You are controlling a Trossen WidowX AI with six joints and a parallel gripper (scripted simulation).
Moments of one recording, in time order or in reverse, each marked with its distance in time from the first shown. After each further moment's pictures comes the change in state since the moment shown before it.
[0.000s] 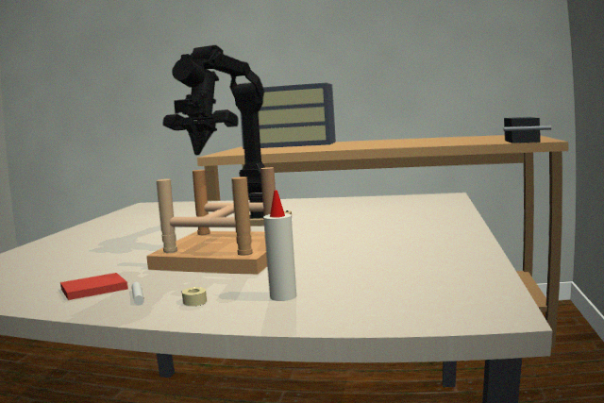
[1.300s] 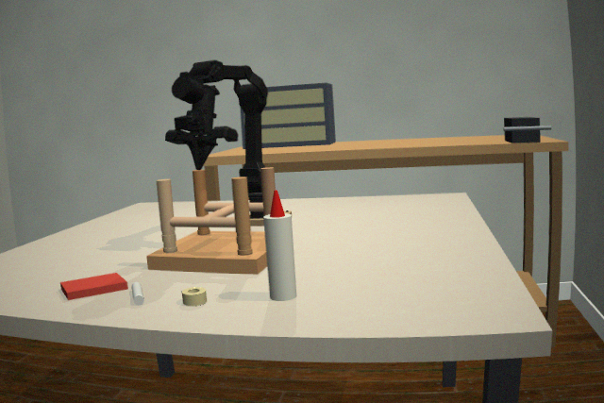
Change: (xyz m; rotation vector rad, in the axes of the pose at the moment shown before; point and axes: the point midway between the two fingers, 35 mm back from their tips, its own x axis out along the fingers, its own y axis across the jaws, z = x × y) arm 0.030 -0.015 -0.035 0.047 0.039 -0.013
